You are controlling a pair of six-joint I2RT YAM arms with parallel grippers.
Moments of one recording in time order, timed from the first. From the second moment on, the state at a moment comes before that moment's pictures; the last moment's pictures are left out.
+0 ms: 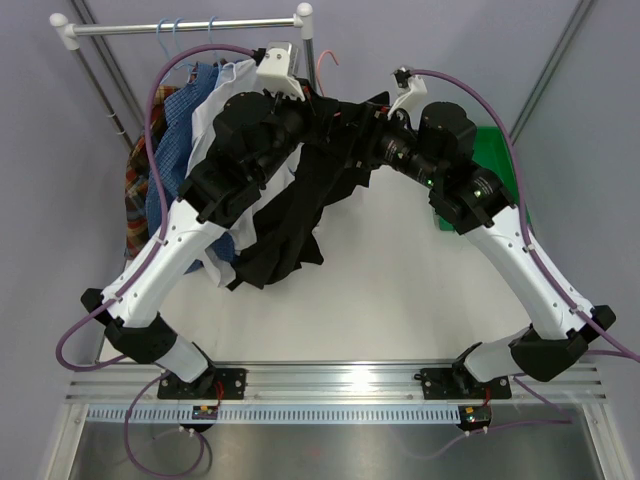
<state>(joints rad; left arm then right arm) -0.79 1.55 2.00 -0.38 -0.23 -0.29 0.66 1.42 1.79 -0.40 -0.18 0.58</state>
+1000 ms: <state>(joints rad) -0.80 1.47 1.80 -0.01 -0.41 -0.15 0.66 1.31 1.59 -0.40 -0.33 0.60</state>
